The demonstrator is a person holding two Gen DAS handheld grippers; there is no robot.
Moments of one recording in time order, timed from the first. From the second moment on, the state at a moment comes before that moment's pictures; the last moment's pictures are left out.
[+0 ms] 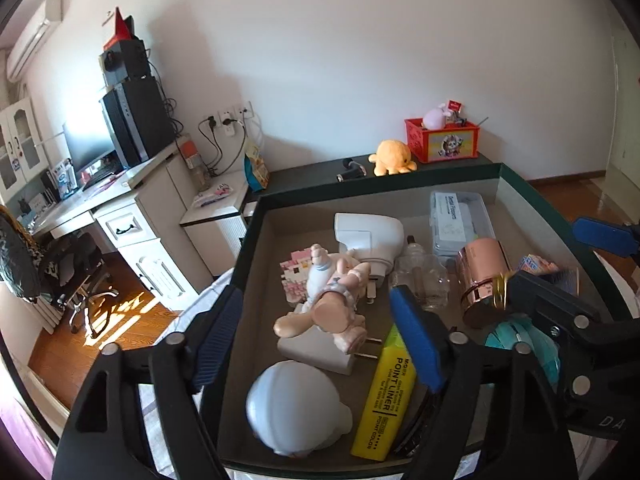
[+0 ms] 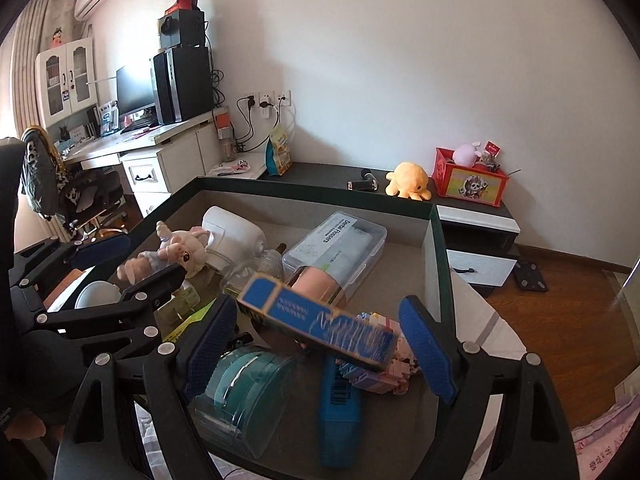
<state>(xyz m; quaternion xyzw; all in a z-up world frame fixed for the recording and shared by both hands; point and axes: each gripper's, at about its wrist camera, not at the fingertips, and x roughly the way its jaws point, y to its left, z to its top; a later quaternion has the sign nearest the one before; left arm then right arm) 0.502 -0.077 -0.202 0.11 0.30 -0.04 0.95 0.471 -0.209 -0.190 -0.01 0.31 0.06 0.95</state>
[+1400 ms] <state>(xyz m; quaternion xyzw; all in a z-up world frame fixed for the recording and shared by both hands) 0.134 -0.005 -0.022 0.04 0.08 -0.04 0.99 0.117 -0.168 -0.006 0.01 0.11 0.06 0.99</state>
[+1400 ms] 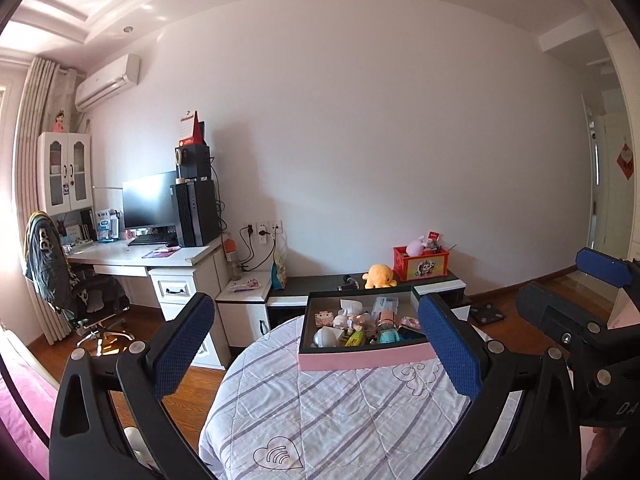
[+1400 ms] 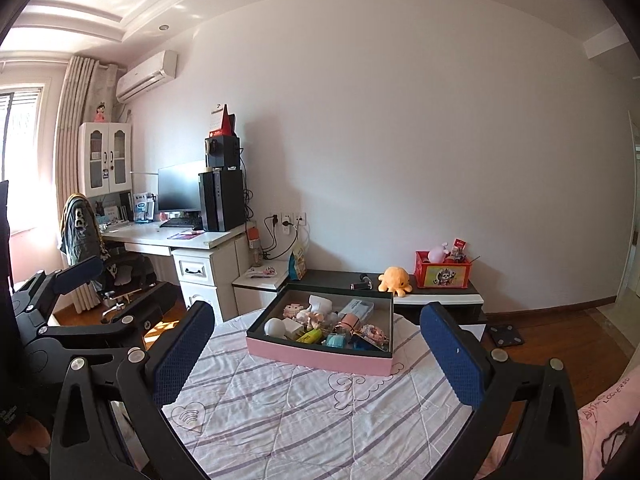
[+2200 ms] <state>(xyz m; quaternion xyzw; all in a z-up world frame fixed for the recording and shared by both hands) 0.027 0.013 0.010 0.03 0.01 -0.01 1.00 0.010 -0.145 0.032 -0.01 0.03 0.04 1.00</state>
